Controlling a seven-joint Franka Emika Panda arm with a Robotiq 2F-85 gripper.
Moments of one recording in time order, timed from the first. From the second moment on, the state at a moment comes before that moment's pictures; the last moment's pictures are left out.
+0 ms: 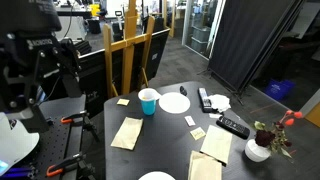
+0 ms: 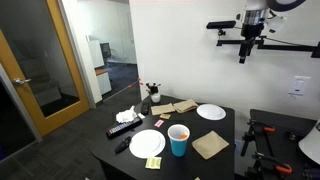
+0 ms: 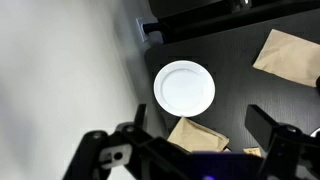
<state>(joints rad) -0.34 -0.72 -0.18 -2.72 -0.37 2.10 -0.04</state>
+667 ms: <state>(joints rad) -0.31 -0.72 -0.17 -2.72 -0.35 2.10 -0.04</state>
